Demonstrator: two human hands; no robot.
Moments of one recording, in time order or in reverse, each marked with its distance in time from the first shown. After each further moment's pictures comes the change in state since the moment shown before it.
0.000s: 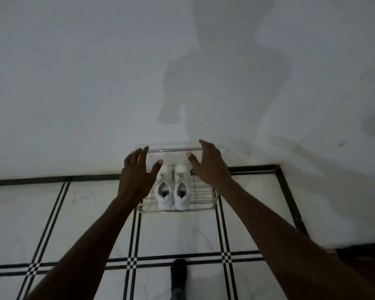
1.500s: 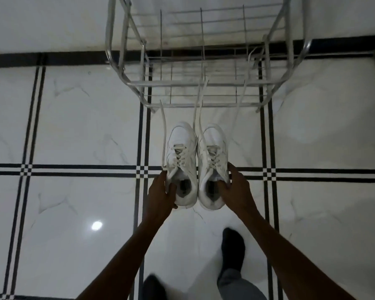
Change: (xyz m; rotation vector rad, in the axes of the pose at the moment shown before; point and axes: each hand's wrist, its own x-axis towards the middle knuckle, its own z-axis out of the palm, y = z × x) left_hand -0.244 -0.282 0.376 -0.428 -0.308 -0.529; right_hand -0.198 0.297 0.433 0.327 -0.250 0.436
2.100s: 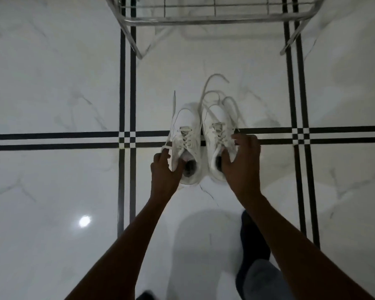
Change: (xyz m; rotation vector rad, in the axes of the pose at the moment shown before) left_hand 0.077 -0.212 0.107 0.025 0.048 0.065; right_hand 0.035 0.137 0.137 -0.253 0.379 -0.190
